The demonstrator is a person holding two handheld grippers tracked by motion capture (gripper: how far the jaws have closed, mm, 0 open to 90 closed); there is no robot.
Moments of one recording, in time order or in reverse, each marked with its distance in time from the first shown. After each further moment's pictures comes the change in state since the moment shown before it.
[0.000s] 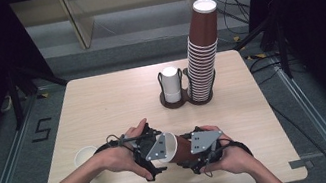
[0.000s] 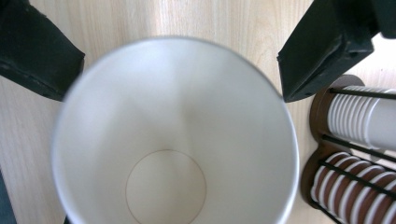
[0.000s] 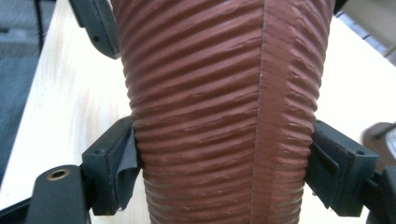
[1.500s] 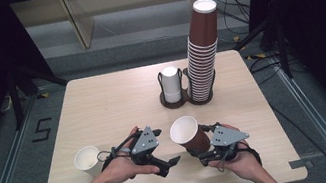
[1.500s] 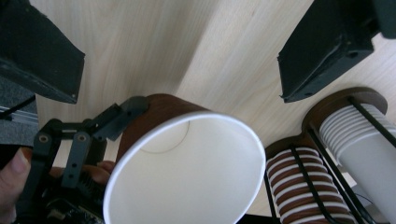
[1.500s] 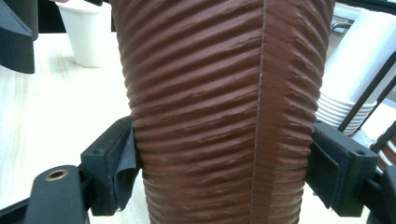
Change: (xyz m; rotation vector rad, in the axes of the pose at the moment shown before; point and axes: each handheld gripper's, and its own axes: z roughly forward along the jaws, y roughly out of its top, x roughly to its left) left arm -0.013 -0.008 0.013 -0.399 0.102 -0.532; right arm -0.001 -0.036 -0.020 -0.211 -0.263 0.210
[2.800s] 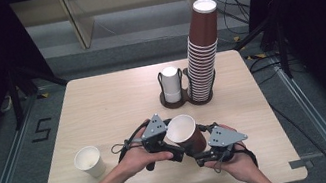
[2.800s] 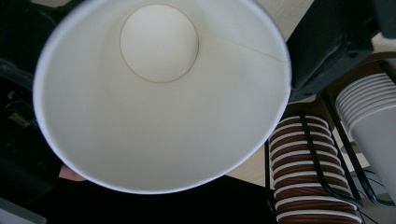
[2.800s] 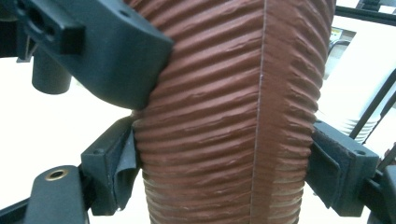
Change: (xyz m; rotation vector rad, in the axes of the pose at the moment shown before) left arm 0.004 0.019 0.033 -0.121 -0.011 -0.152; right arm 0.008 0.008 0.004 -0.045 -0.006 0.024
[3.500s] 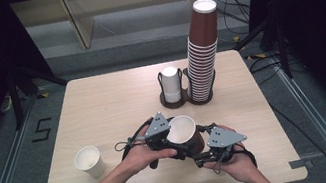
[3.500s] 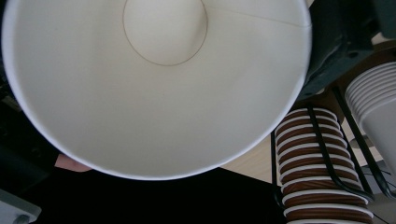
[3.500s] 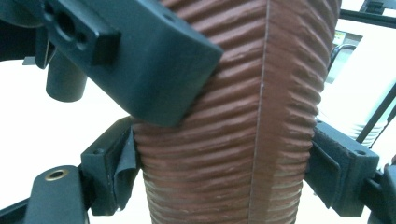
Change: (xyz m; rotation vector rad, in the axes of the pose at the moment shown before) left arm -0.002 0.004 0.007 -0.010 -0.014 0.004; right arm 0.004 0.001 0.001 -0.007 0.020 0.013
